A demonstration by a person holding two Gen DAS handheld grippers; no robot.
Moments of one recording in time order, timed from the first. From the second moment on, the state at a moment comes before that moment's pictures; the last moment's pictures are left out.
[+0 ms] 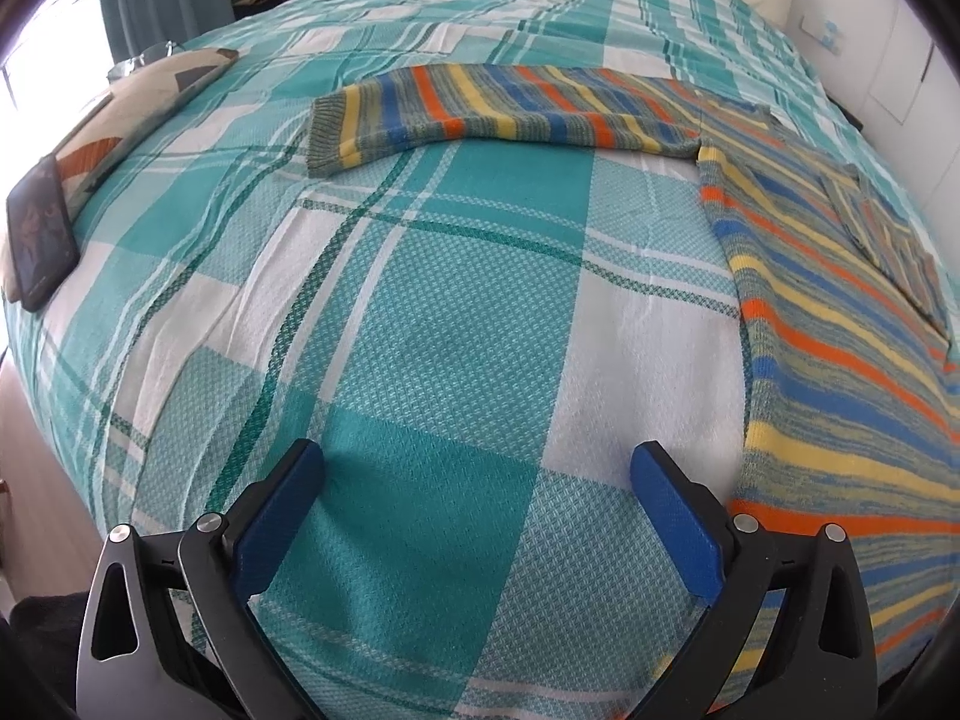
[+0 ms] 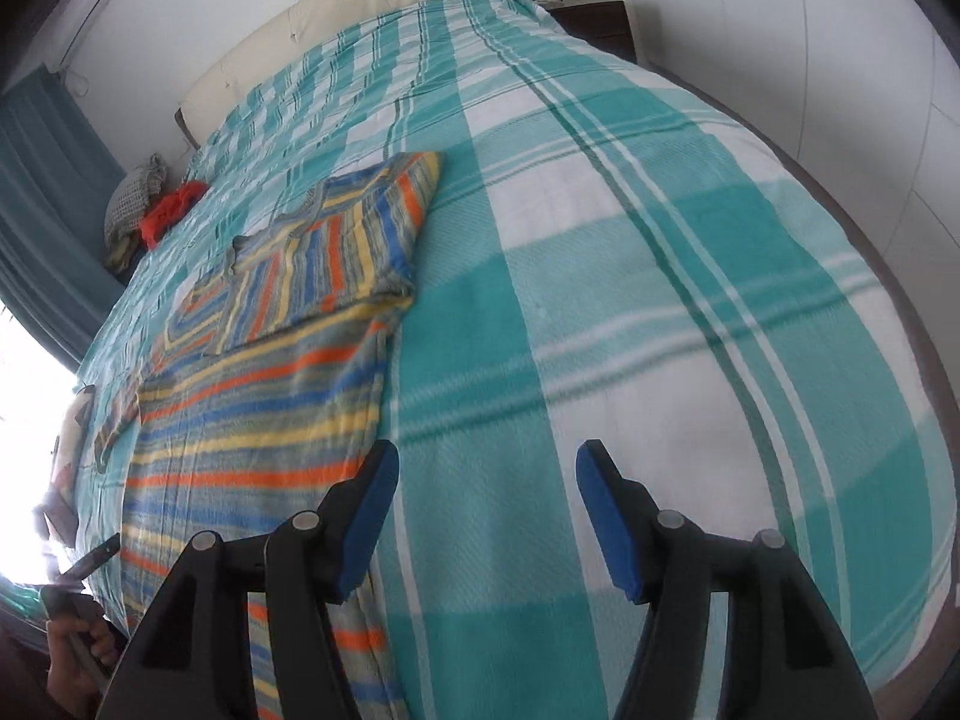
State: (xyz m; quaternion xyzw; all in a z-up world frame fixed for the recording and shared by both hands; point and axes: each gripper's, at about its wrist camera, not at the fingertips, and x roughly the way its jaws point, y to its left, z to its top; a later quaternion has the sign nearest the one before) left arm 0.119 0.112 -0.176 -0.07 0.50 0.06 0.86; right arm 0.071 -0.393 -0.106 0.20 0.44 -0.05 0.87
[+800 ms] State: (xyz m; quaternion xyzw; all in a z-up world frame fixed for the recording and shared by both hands) left arm 0.088 0.142 -0.138 -0.17 0.43 0.07 0.88; right arm -0.048 -0.268 -0.061 0.13 0.38 0.00 0.91
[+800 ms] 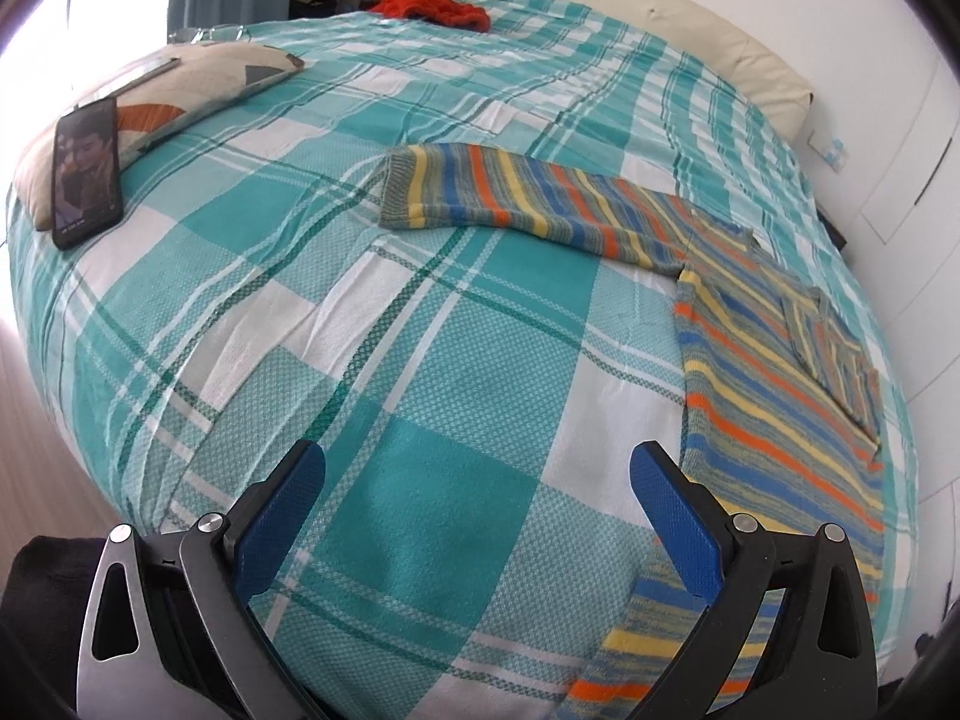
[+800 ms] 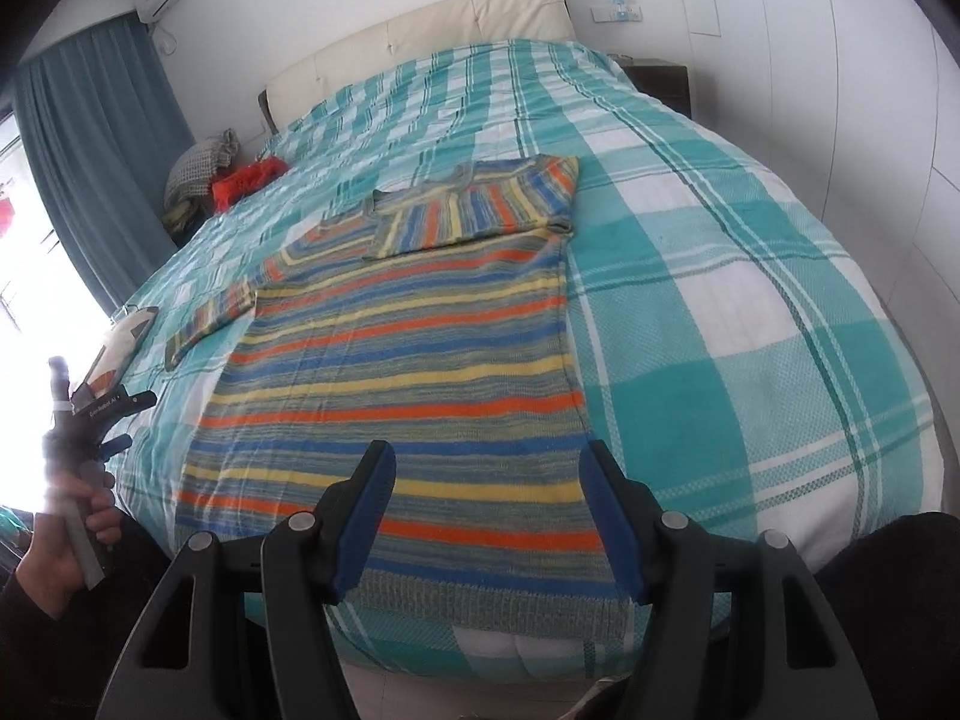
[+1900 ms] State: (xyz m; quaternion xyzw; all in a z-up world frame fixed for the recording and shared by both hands) left arm 0.179 0.240 -0.157 -0.37 0.42 0.06 0.83; right arm -0.031 -0.246 -0.101 0.07 0.41 0.01 0.91
